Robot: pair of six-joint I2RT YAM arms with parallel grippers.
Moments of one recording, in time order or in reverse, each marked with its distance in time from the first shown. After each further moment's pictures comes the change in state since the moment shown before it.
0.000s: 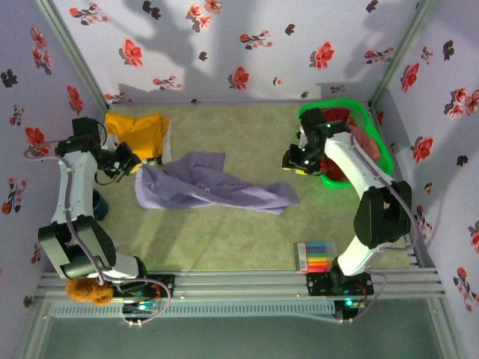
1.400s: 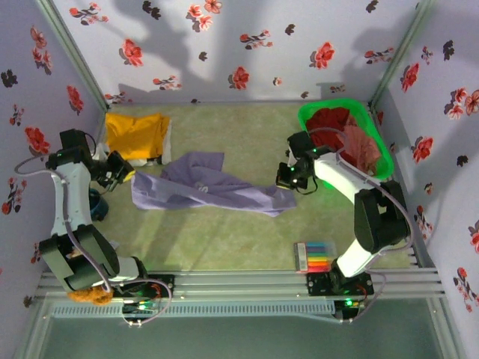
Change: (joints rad) left arm 0.094 -0.082 -0.079 0.002 0.050 0.049; right arm 0.084 -0.029 -0.307 0.339 -0.029 0.095
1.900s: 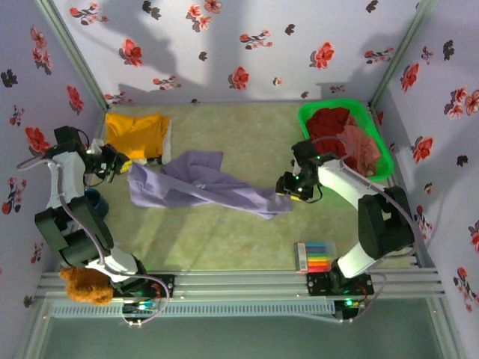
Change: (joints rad) left arm 0.073 0.190 0.042 0.128 0.148 -0.065; right arm -0.008 -0.060 -0.141 -0.008 0.017 0.006
